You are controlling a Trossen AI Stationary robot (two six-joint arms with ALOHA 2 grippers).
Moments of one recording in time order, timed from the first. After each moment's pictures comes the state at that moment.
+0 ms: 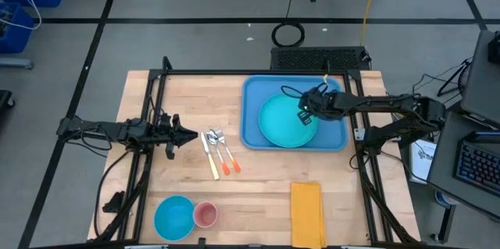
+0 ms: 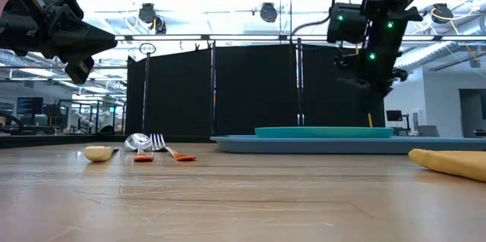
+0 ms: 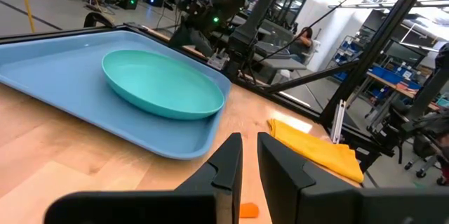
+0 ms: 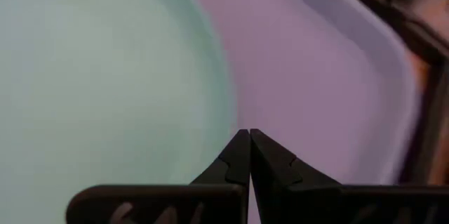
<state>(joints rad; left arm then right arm) -0.13 0.10 0.01 0.03 -0.16 -0.45 -0.35 1.33 0.74 -0.66 0.49 0.55</state>
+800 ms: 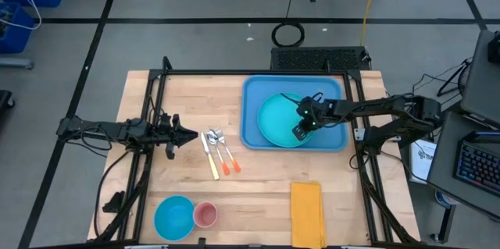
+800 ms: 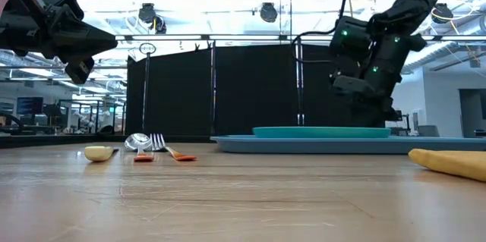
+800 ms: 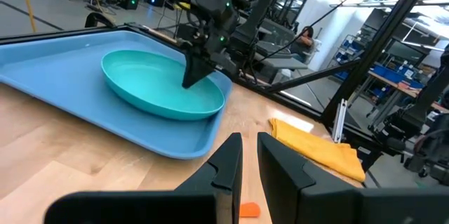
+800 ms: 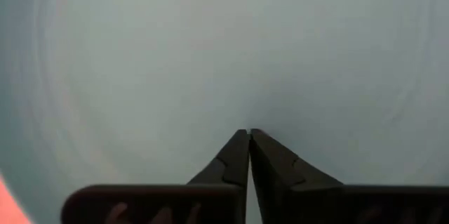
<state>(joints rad) -0.13 0.10 0.01 0.03 -0.16 -0.45 -0.35 1.39 0.56 -0.29 -0.05 0.50</state>
